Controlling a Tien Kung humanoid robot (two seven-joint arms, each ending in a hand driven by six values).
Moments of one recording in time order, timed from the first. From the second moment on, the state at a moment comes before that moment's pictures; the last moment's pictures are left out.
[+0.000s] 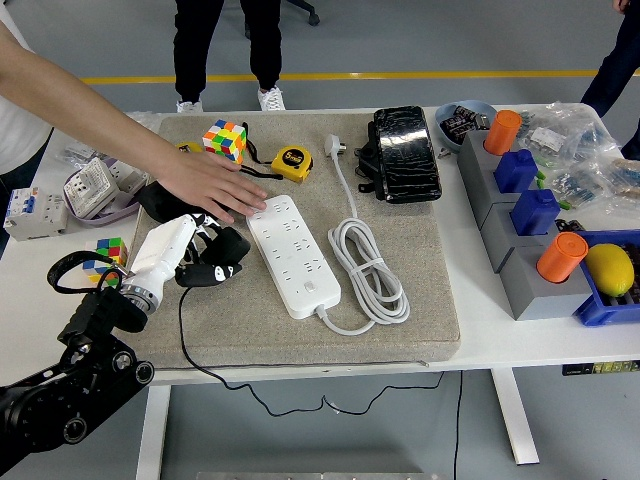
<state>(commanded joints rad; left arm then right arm) -0.35 0.29 -0.77 -1.16 1.75 0.45 0.13 0.05 -0.27 0.55 0.31 -0.17 -0.13 0.08</state>
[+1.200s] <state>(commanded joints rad) -0.51 0.30 -0.59 -1.06 1.63 0.43 -0.12 0.05 -0.27 0.55 0.32 -0.17 -0.12 0.08</state>
